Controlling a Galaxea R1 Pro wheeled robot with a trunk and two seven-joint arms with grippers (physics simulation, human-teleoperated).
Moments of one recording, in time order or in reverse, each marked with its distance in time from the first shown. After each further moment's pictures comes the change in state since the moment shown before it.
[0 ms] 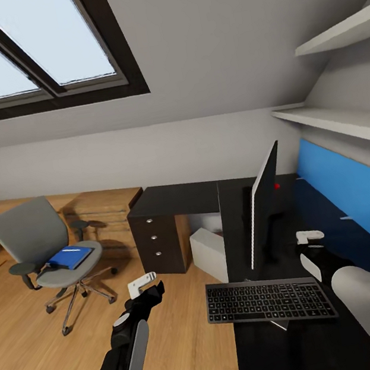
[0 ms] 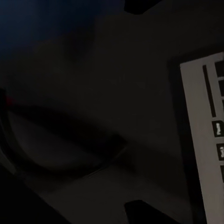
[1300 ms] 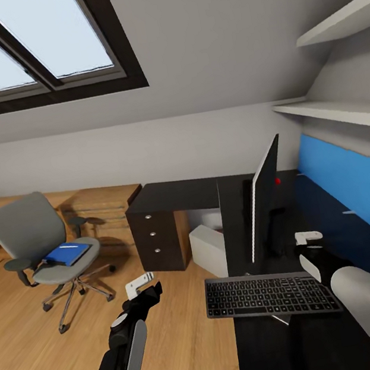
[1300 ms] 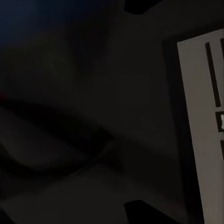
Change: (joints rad) left arm 0.000 0.000 0.020 0.000 0.000 0.000 0.002; right arm 0.000 0.003 0.007 0.007 0.004 0.002 0.010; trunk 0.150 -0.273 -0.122
